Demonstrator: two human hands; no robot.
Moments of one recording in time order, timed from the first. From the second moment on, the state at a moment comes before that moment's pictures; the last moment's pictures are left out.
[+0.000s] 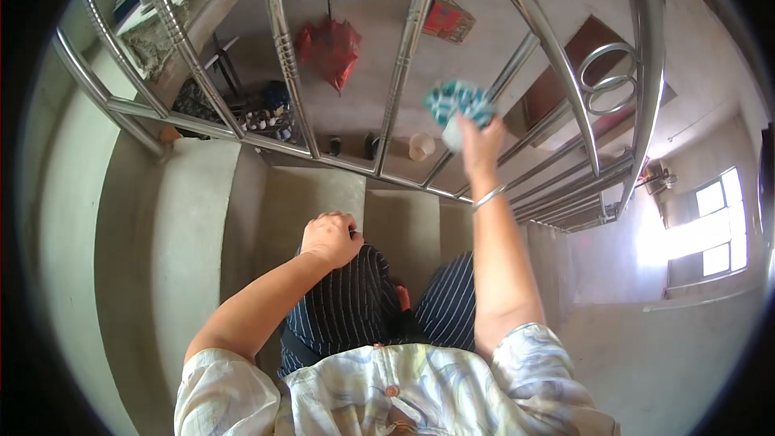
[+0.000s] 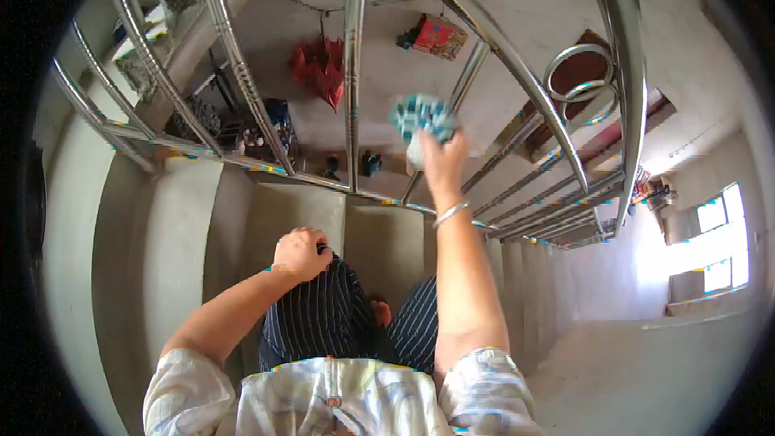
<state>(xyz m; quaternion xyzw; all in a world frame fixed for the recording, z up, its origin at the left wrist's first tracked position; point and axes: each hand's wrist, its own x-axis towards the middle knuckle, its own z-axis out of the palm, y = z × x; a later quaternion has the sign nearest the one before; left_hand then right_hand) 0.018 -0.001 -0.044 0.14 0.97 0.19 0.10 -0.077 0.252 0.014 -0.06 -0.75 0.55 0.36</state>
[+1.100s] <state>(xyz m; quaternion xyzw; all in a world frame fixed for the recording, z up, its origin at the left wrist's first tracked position) 0.022 -0.004 -0.035 0.12 0.97 0.19 0.13 -0.105 0.153 0.042 0.13 -0.74 0.57 0.33</state>
